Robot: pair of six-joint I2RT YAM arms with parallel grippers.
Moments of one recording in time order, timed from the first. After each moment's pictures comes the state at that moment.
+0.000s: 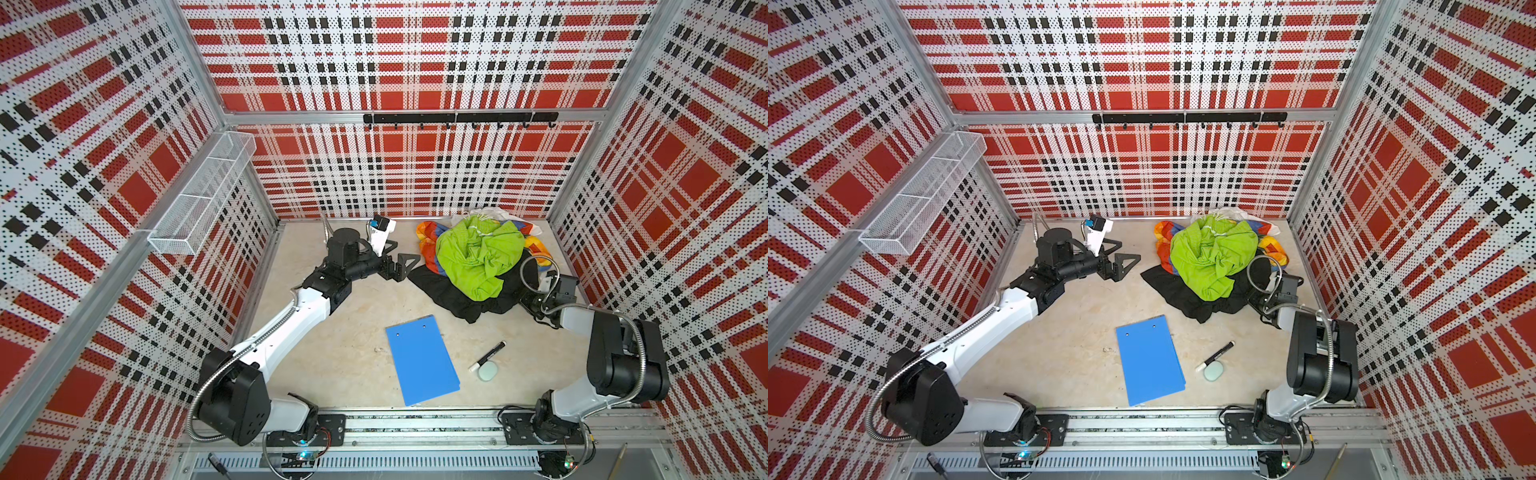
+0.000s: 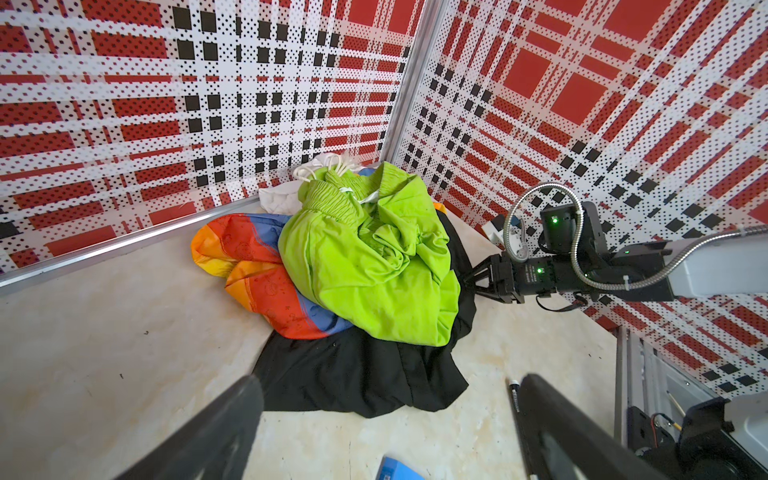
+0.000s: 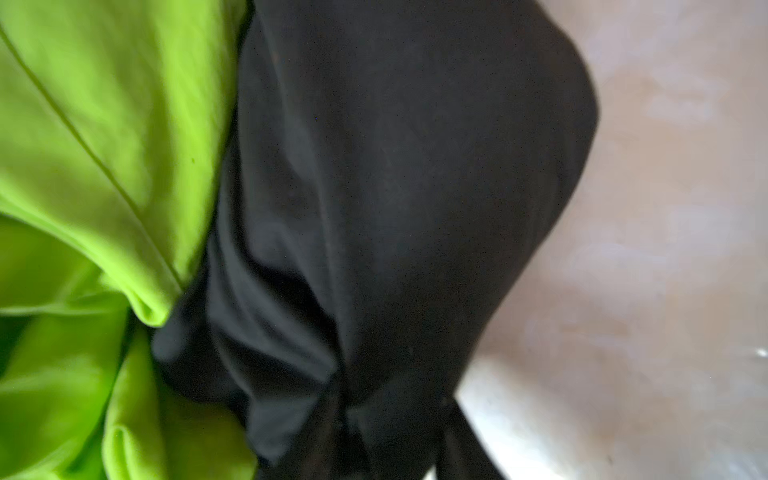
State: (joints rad) left arm -0.44 1.38 1.08 0.03 0.52 -0.15; right arm -0.23 1.56 0.65 0.08 -0.37 0.54
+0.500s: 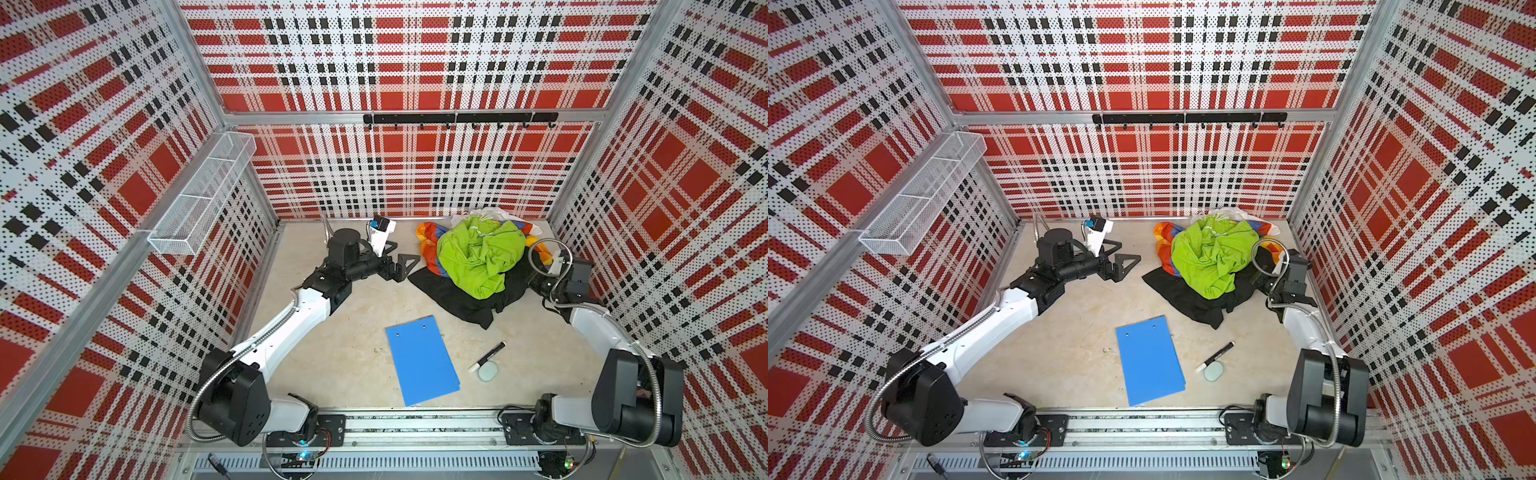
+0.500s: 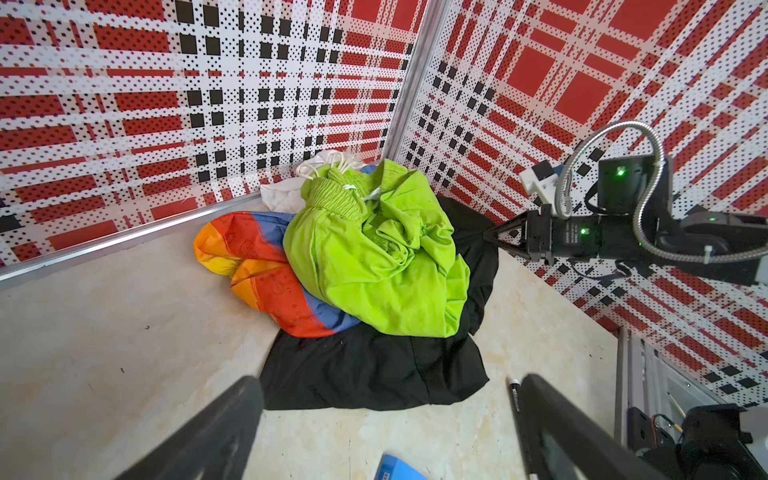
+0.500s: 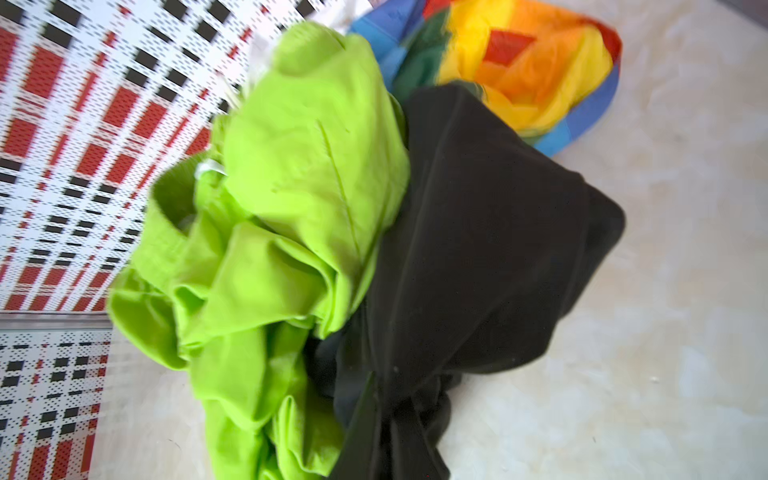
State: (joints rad) left arm -0.44 1.38 1.08 0.02 0.52 -0.15; right arm -0.20 1.33 0.80 -0.10 -0.28 0.52
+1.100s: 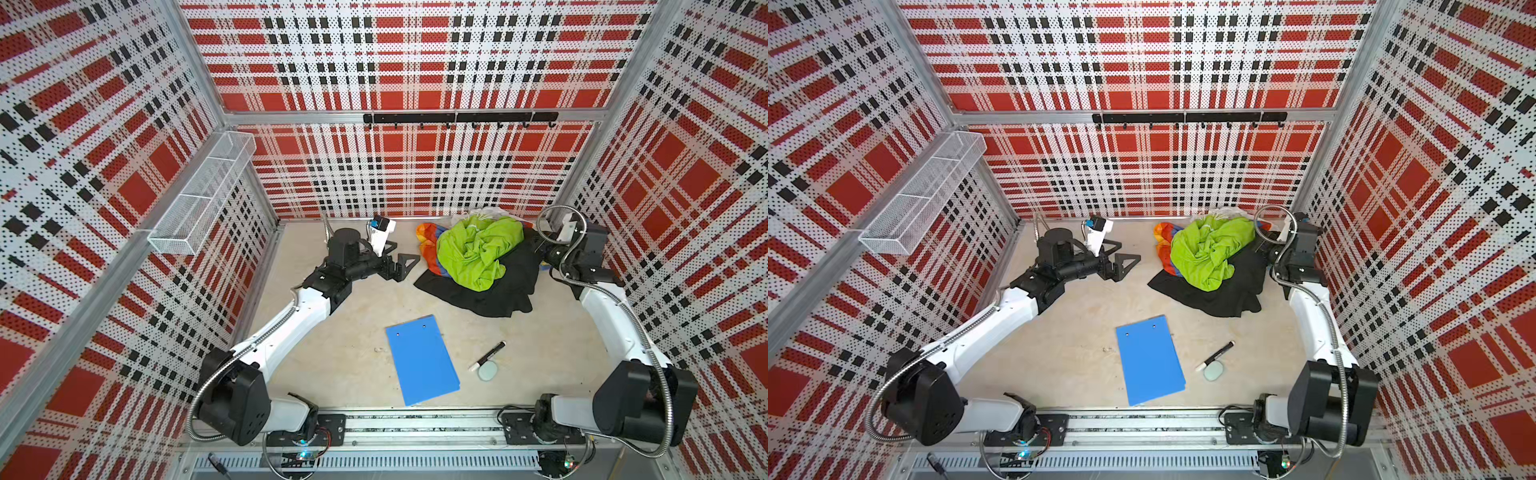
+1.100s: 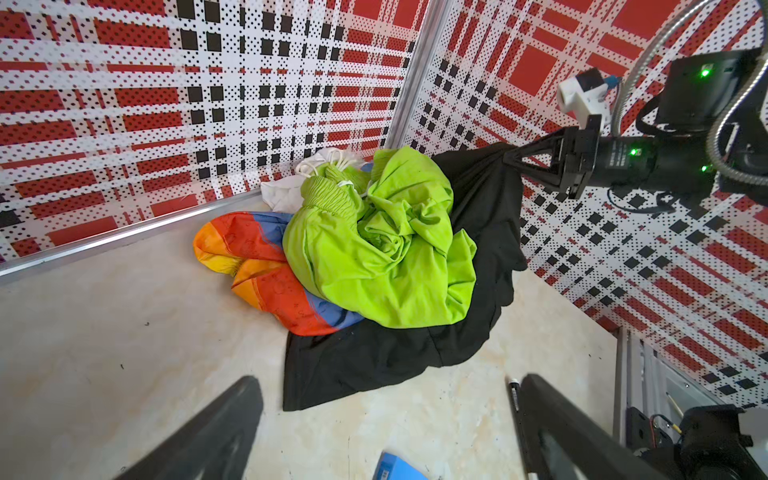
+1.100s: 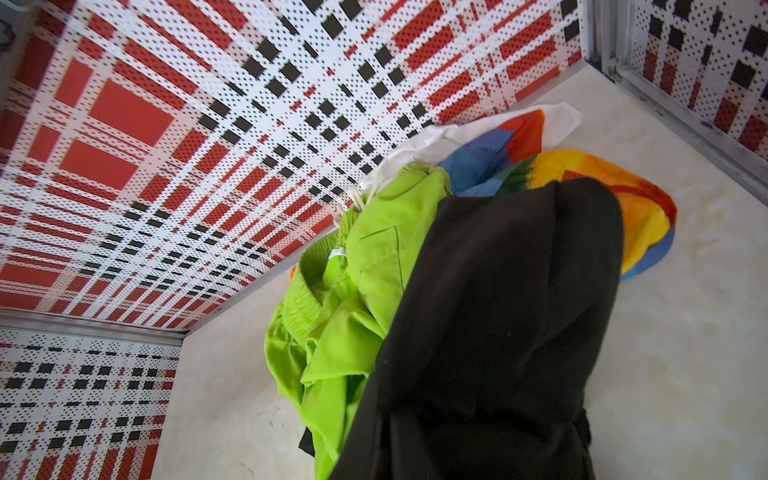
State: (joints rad) left arm -0.44 1.38 1.08 0.01 0.52 -0.15; right arm -0.15 1.34 1.13 -0.25 -0.28 0.54
